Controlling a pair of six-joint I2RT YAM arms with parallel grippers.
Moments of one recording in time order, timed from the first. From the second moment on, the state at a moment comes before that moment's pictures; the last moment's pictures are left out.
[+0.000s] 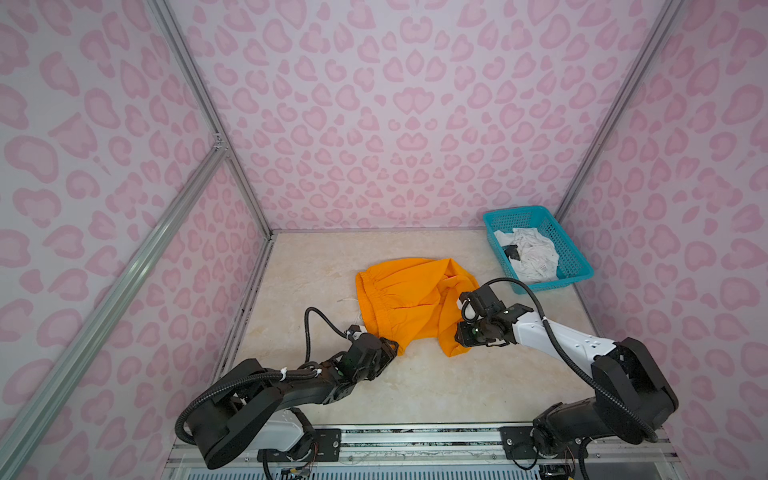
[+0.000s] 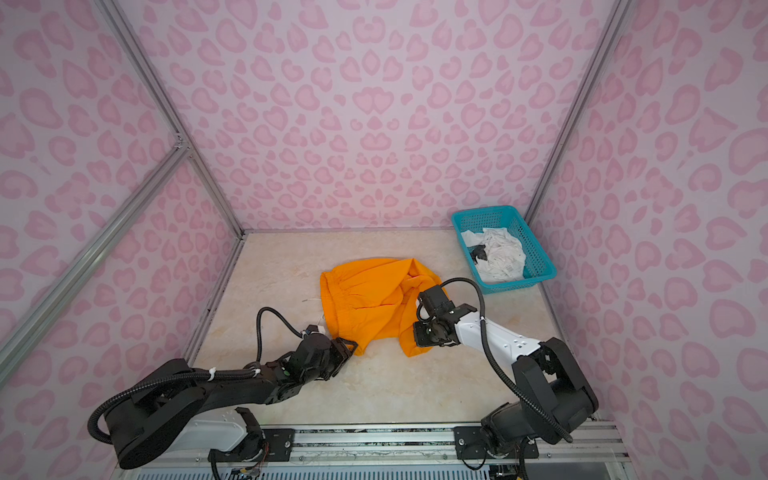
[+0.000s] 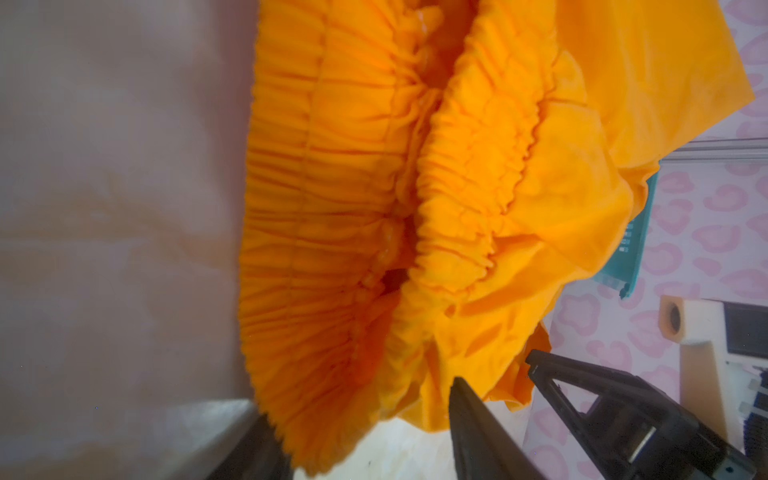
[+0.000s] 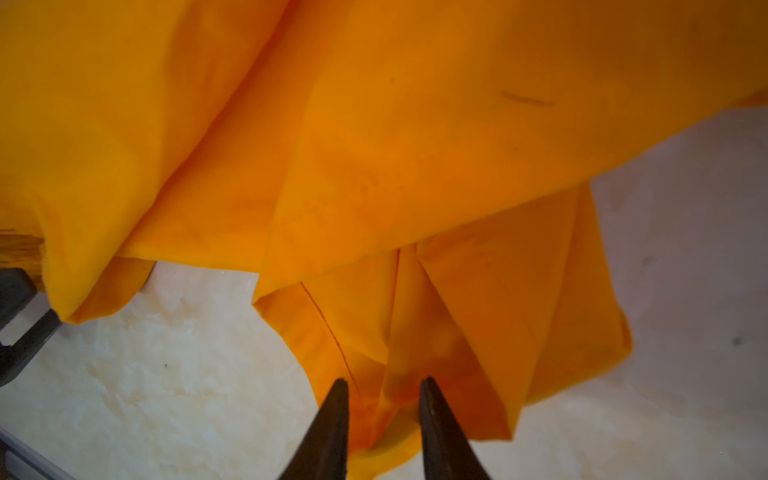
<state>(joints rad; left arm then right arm) -0.82 1.35 0.31 0.36 -0.07 -1.43 0.51 1.45 0.81 -0.53 -0.16 0.36</state>
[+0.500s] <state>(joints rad) -0.76 1.45 0.30 0.47 -0.13 -1.39 0.49 1.44 0.80 -0.55 -0.17 0.35</state>
